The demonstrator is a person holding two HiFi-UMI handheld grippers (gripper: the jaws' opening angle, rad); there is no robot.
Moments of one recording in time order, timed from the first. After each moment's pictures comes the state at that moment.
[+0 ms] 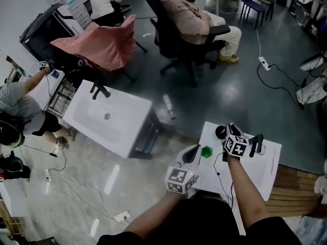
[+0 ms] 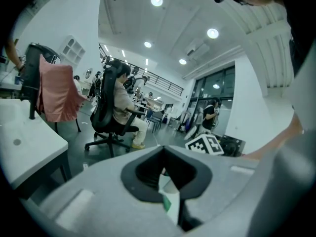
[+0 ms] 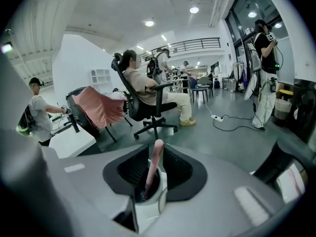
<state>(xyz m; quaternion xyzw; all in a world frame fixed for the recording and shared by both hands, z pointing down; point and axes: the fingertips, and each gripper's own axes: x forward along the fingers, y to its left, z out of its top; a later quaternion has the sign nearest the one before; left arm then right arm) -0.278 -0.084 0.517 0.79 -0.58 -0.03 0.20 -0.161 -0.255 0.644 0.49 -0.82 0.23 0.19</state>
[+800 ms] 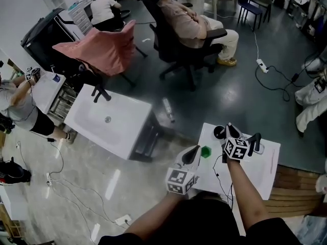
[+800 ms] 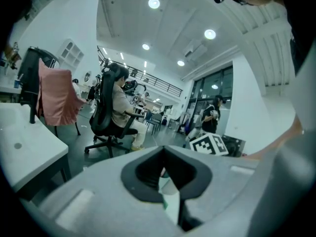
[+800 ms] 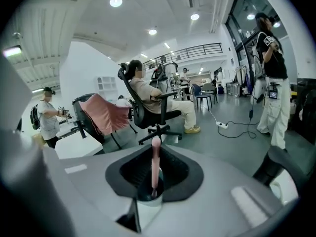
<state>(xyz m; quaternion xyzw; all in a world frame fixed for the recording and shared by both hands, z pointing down) -0.272 -0.072 0.503 0.79 -0.58 -0.03 0.18 -0.162 -0.238 0.609 0.47 -0.84 0.21 0.15</state>
